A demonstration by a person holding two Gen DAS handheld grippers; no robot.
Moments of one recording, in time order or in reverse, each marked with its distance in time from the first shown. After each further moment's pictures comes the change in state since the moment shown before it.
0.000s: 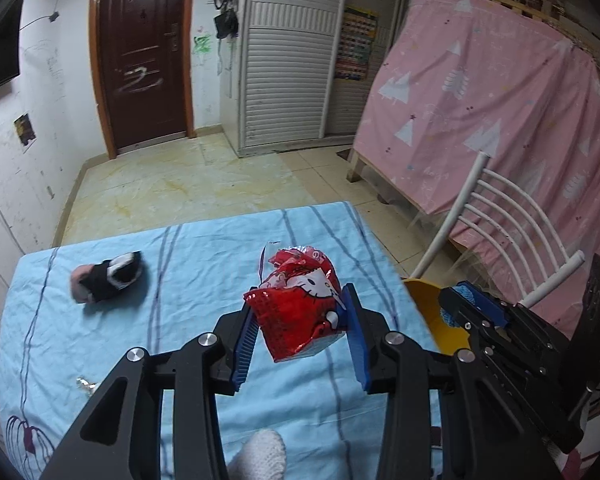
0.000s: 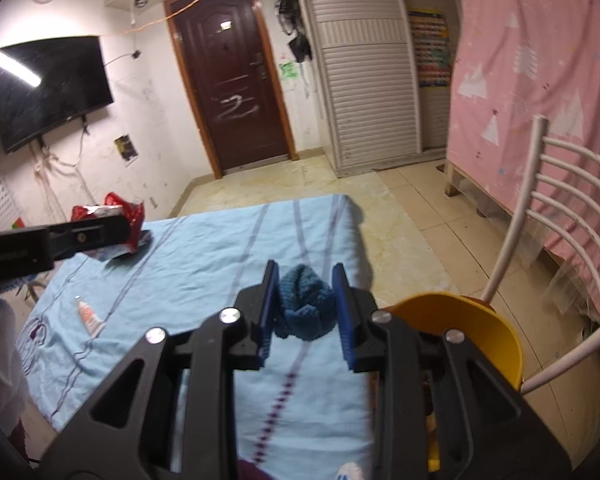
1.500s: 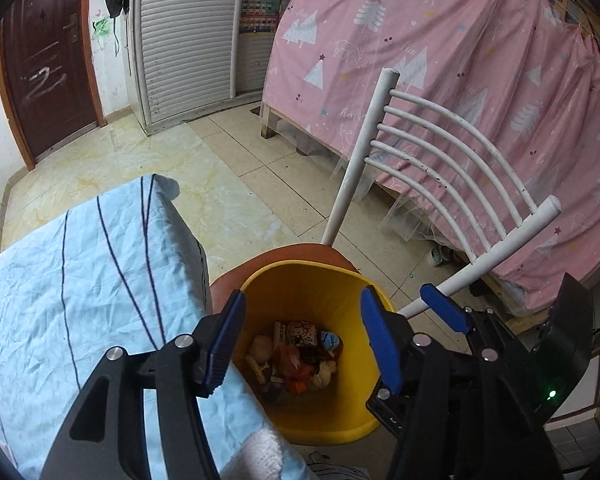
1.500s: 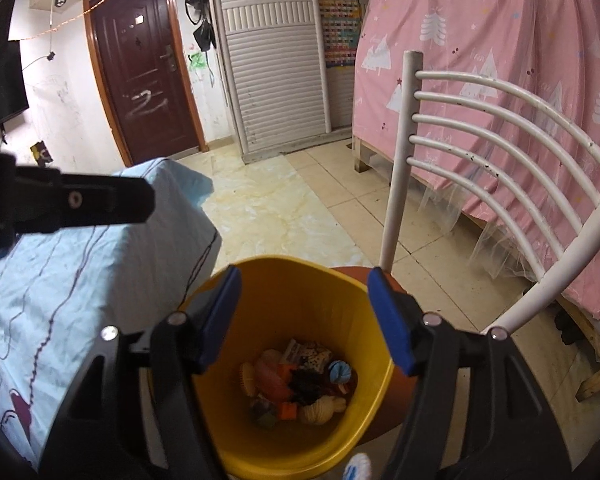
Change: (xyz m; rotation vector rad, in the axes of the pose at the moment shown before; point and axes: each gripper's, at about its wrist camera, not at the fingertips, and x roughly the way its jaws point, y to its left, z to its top) left arm 0.116 -0.173 0.000 0.163 0.162 -0.204; right arm 0.020 -0.130 -0.045 0.081 0.030 -0.282
